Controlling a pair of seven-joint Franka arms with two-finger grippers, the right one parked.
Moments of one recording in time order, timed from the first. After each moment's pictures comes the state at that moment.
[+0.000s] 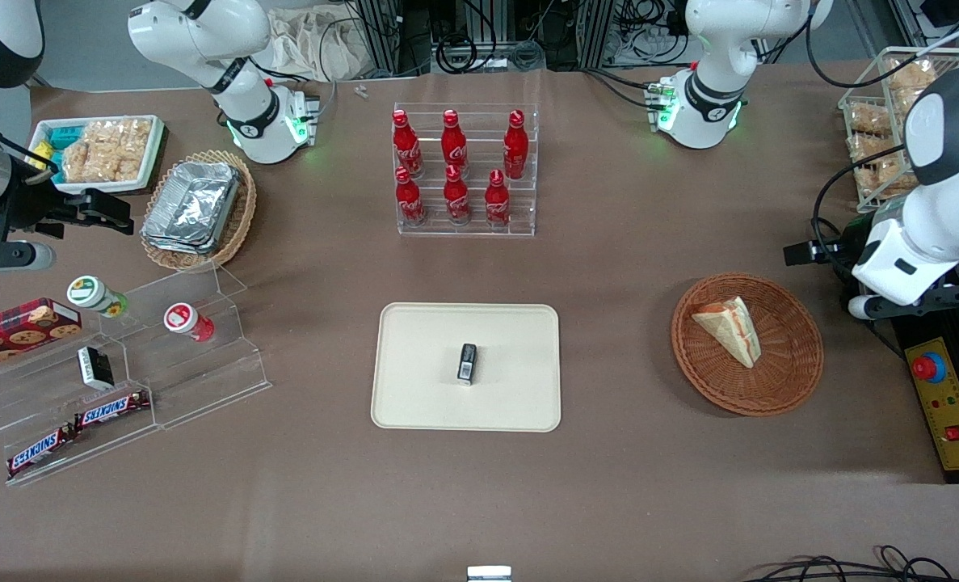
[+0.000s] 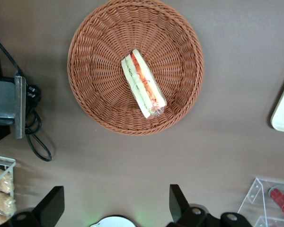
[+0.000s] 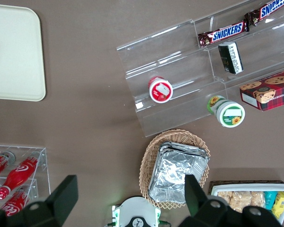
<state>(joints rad) 0.01 0.09 -0.05 -1.74 0.00 1.63 -0.19</state>
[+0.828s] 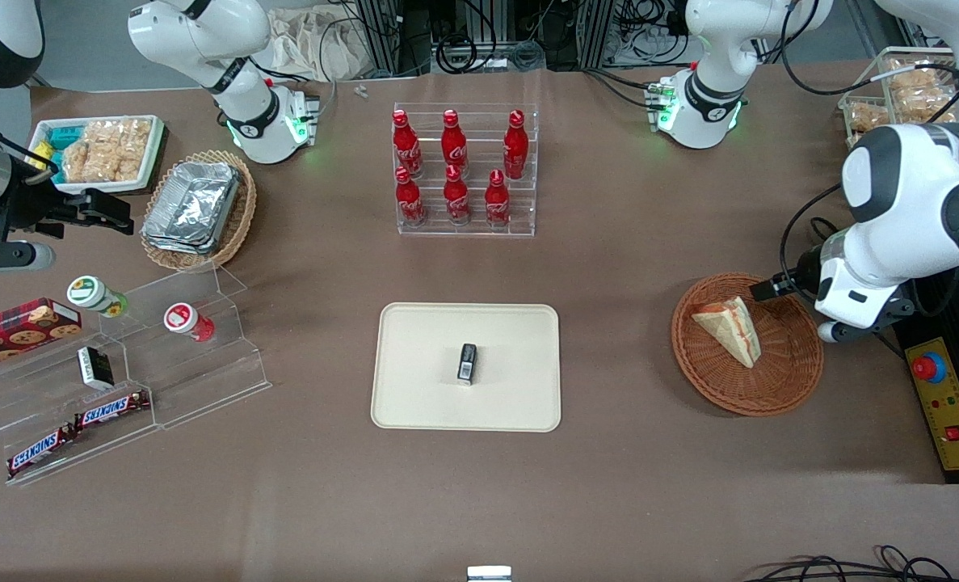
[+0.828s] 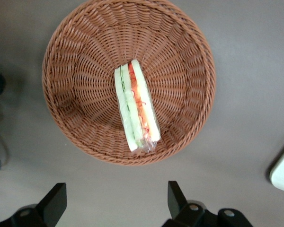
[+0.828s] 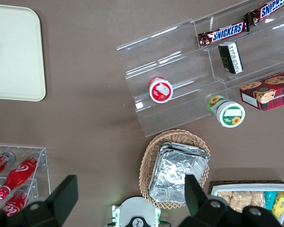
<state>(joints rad) 0.01 0.10 -0.05 -2.01 -0.04 1.99 -0.43</state>
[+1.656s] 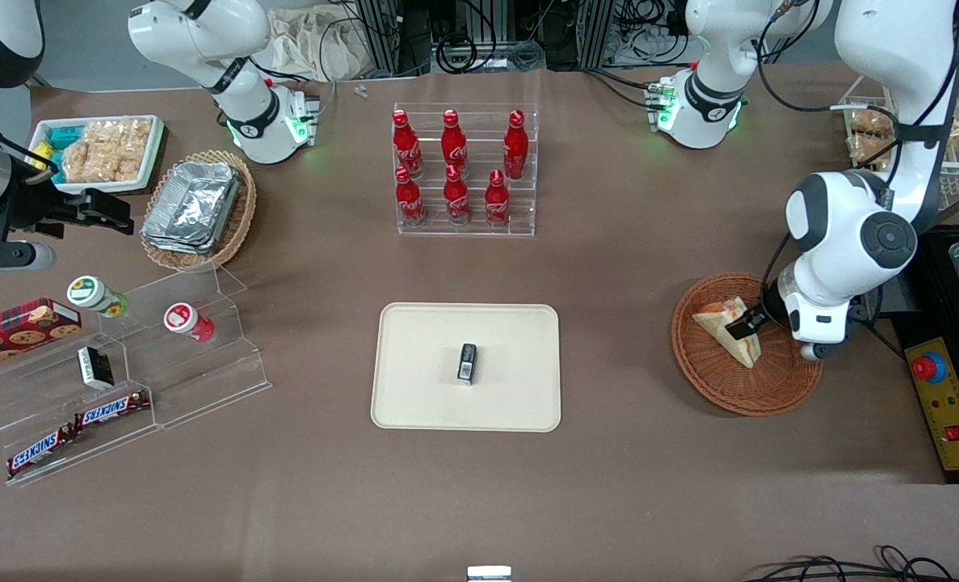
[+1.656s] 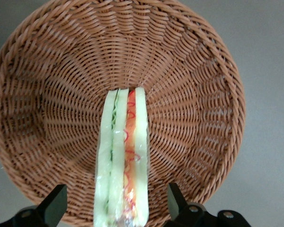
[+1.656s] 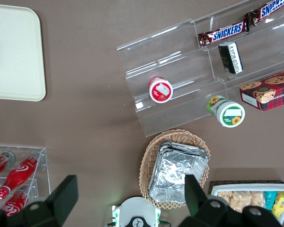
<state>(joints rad) 0.01 0.23 -0.05 -2.19 -0.05 2.42 -0.70</state>
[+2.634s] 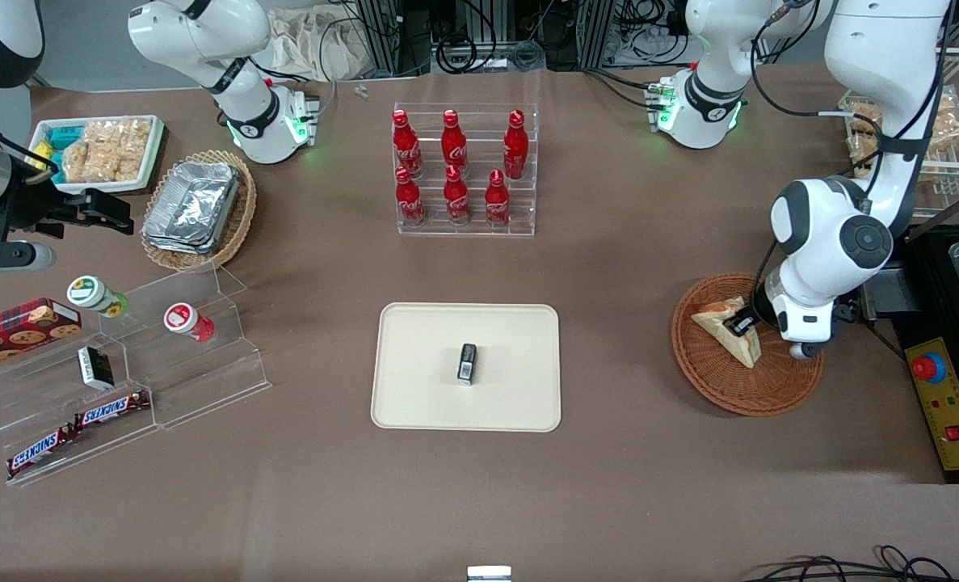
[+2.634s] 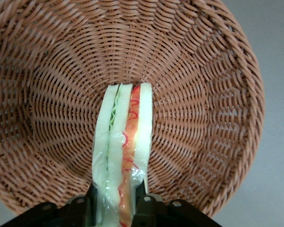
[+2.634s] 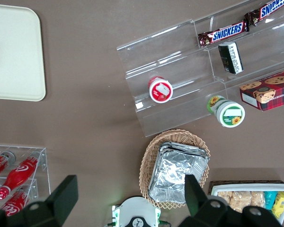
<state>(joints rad) 0.01 0.23 -0.06 -2.24 -0.06 2.49 -0.72</state>
